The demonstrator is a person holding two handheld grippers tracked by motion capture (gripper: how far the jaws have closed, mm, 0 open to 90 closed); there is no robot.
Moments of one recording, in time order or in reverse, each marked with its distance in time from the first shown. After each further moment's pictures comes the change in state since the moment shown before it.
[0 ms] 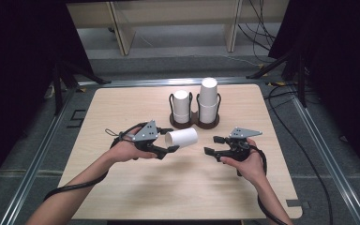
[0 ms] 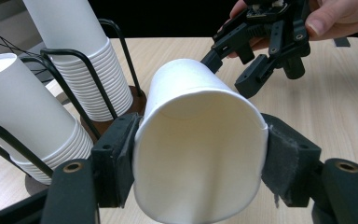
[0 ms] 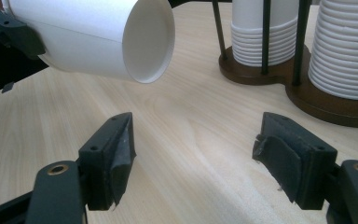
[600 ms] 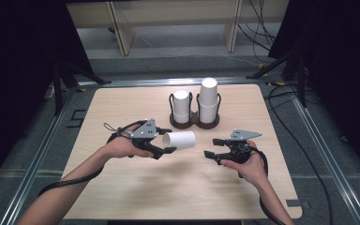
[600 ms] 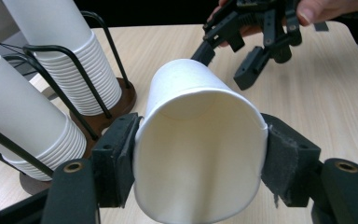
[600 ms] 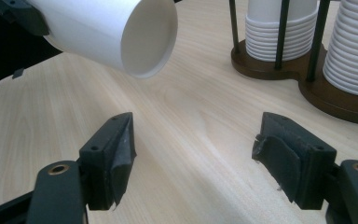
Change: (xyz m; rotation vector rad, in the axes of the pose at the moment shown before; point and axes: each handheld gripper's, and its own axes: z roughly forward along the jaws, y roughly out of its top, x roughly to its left) left arm 0.005 0.010 -0.009 0.073 -0.073 0.040; right arm 0.007 -0.001 -0.003 0.019 0.035 -0.027
